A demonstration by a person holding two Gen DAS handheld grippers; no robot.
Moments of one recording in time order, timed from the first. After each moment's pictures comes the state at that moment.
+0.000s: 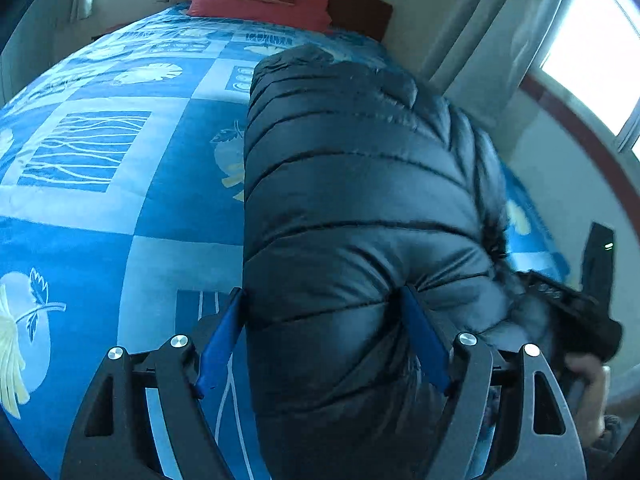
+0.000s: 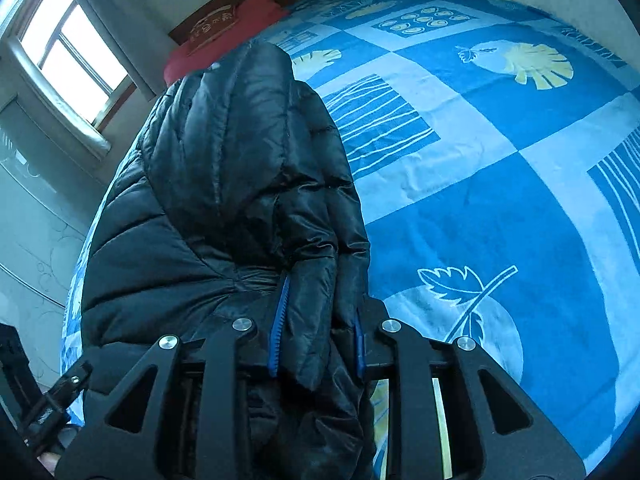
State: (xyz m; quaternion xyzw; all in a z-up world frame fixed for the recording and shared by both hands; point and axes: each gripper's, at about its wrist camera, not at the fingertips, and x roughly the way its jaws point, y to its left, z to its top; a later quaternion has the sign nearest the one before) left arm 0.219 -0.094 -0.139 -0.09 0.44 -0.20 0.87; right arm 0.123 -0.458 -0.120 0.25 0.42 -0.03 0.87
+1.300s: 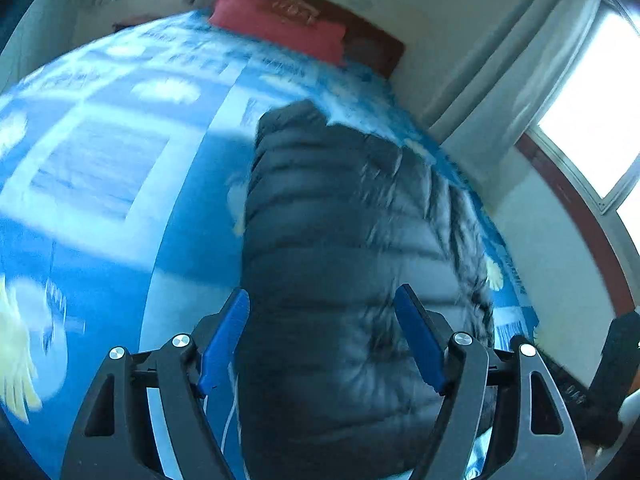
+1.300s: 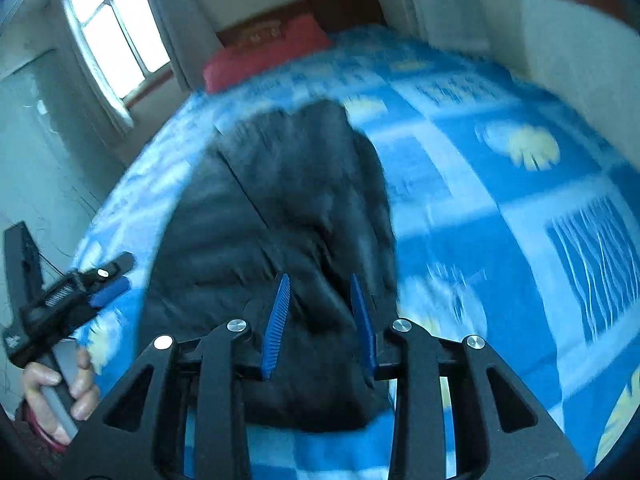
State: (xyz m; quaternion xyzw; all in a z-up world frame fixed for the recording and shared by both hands) left arm 0.227 -0.069 -0.088 -0.17 0.40 -0.20 0.88; right arm 0.083 -0.409 -0.025 0.15 0.37 0.00 0.91
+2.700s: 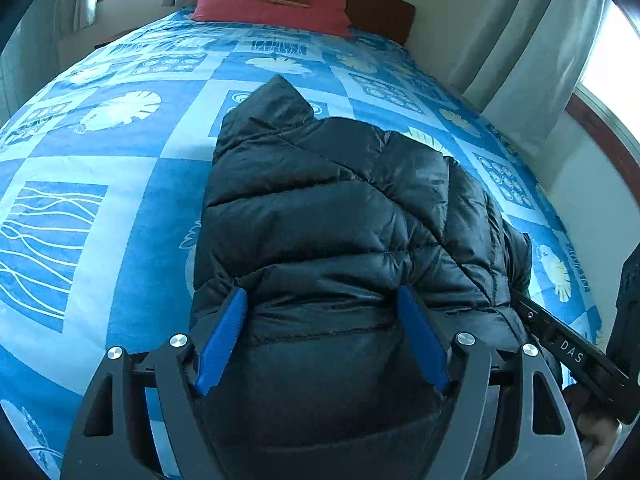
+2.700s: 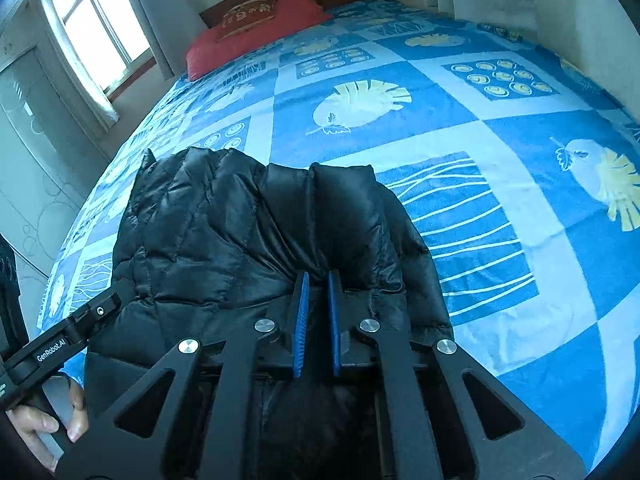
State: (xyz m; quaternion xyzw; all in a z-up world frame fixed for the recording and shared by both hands) left arm 0.351 -0.138 -0.131 -0.09 0.45 -0.16 0.88; right arm 0.247 -0.431 -0.101 0.17 0.42 -0.01 0.89
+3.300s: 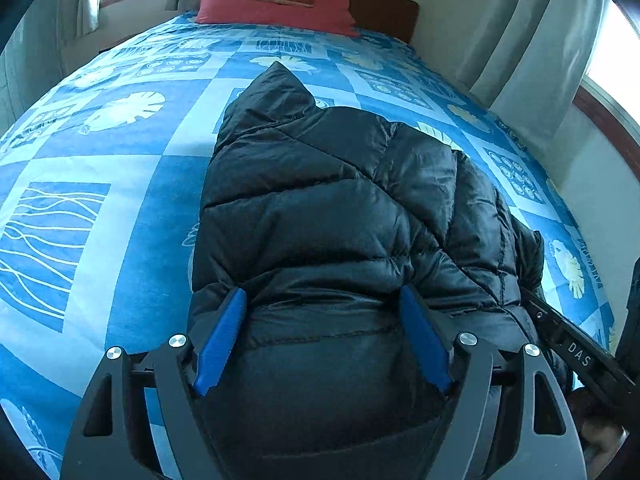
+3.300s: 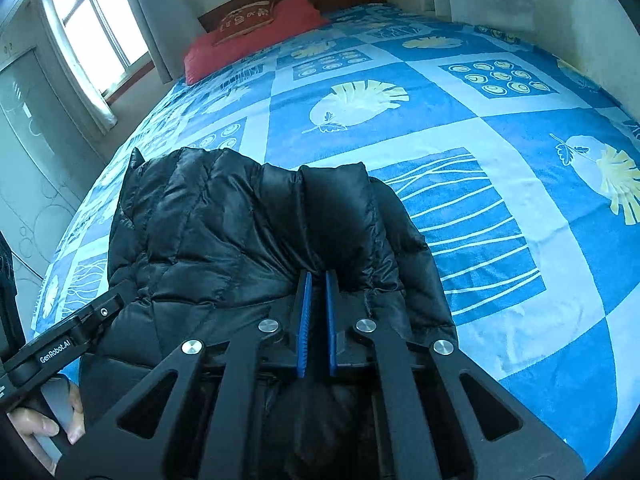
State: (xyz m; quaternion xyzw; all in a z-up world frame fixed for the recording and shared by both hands) left arm 0.352 -0.144 -0.136 -0.07 0.45 -0.14 0.88; right arm 0.244 -0.428 -0.105 0.16 0.41 -0.02 0.90
